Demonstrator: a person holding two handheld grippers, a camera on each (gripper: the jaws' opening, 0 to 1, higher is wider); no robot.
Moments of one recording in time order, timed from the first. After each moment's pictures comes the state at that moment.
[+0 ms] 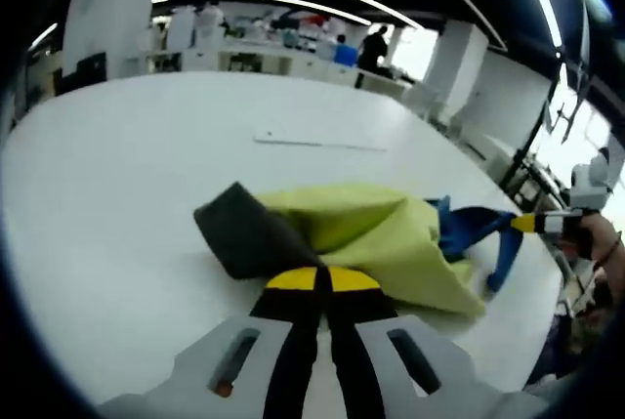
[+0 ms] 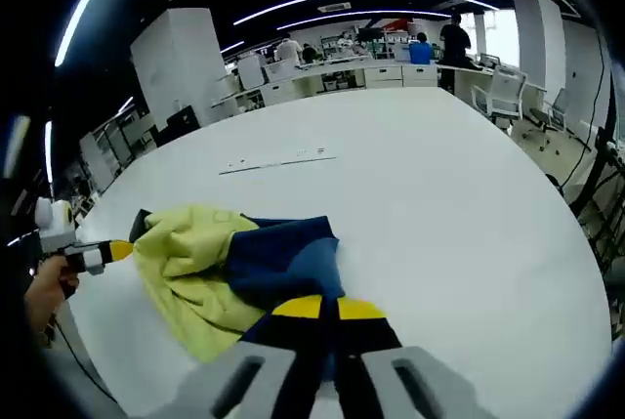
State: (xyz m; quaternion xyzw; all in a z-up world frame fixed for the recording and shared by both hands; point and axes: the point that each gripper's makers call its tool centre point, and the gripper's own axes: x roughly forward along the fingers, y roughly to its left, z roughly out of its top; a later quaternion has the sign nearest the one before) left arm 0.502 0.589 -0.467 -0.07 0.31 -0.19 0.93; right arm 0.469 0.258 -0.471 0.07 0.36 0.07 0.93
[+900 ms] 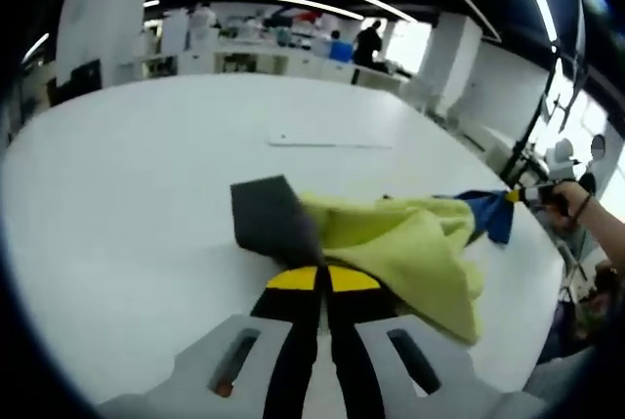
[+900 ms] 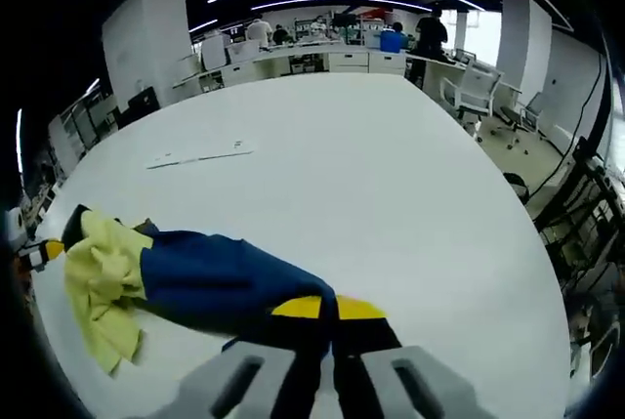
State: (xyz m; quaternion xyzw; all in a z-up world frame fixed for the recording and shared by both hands) left arm 0.509 0.619 -0.464 -0.05 0.32 -0.20 0.93; right arm 0.509 0.168 -0.489 0.02 0.40 0.00 0.92
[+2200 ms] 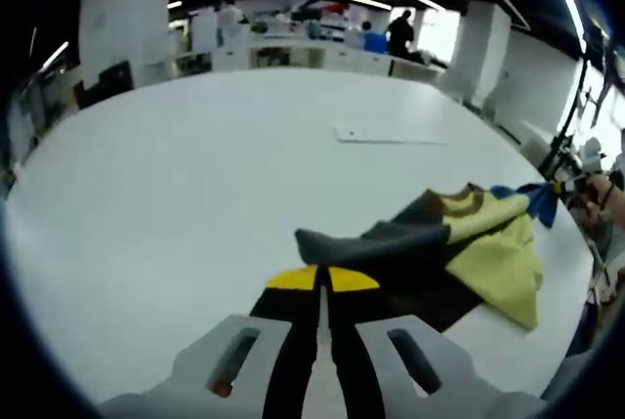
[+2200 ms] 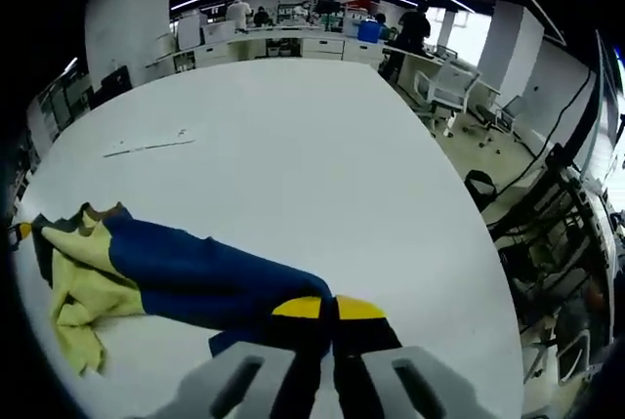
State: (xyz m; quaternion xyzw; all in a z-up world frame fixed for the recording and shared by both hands) left arm 0.529 0.697 -0.471 -0.02 0.34 -0.12 0.93; right arm 0.506 0.100 -0.491 -0.02 0.44 -0.06 0.90
